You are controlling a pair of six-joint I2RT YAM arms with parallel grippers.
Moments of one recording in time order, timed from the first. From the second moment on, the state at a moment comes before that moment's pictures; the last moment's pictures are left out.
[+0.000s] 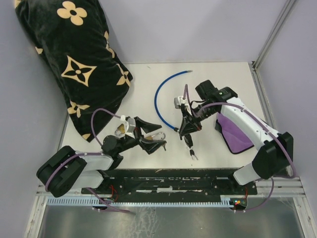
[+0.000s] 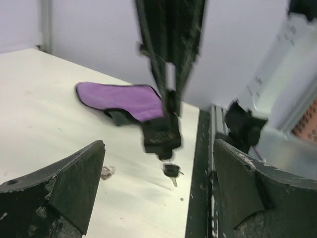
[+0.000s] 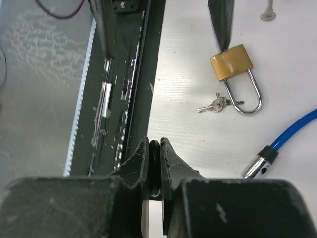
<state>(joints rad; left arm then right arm) -0.65 1.26 0.16 1.50 0.54 -0.53 0.49 1.46 1.29 -1.04 -1.03 -0.78</state>
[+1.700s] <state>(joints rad) -0.88 1.79 0.30 1.53 0.50 -0.14 0.61 1.45 1.19 -1.10 -0.85 -1.32</state>
